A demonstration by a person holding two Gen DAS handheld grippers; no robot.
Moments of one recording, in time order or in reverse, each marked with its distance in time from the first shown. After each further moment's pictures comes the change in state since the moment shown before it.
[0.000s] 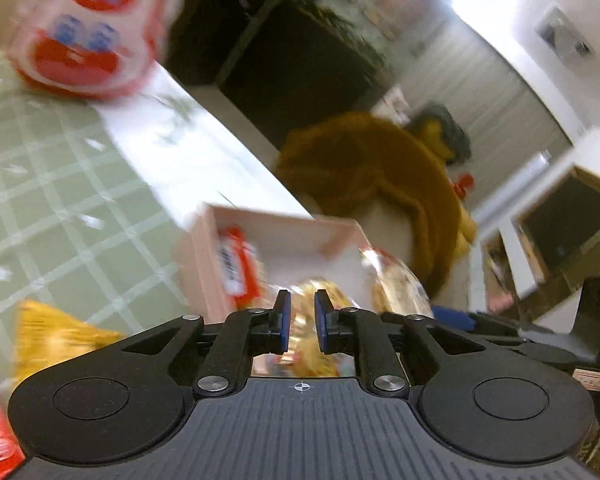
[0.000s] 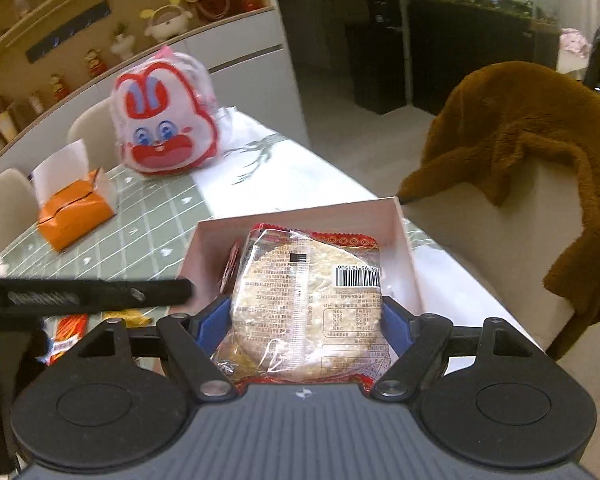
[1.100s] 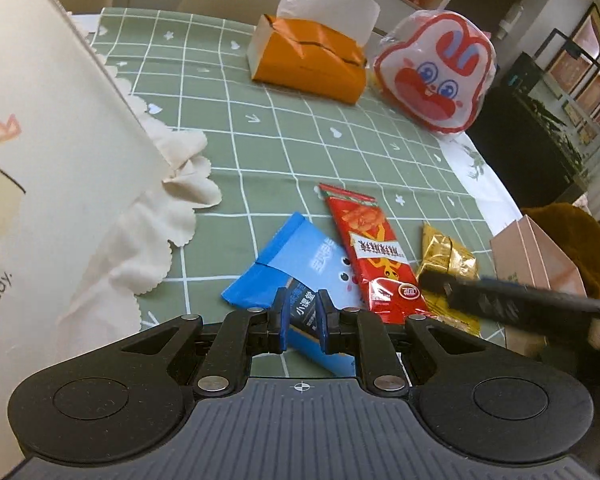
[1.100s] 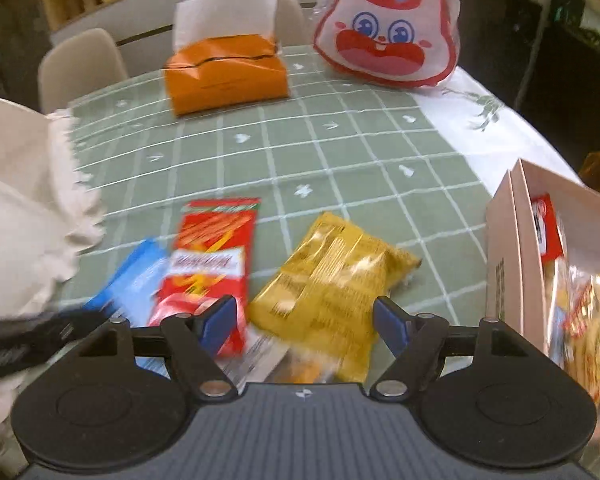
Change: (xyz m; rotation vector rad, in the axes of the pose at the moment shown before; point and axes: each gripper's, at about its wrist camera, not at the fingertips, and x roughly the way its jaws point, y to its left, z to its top) left arm -0.162 0.127 -0.121 -0.334 -0.174 0.536; right arm 0.087 0.228 -0.066 -0.341 0.120 0.073
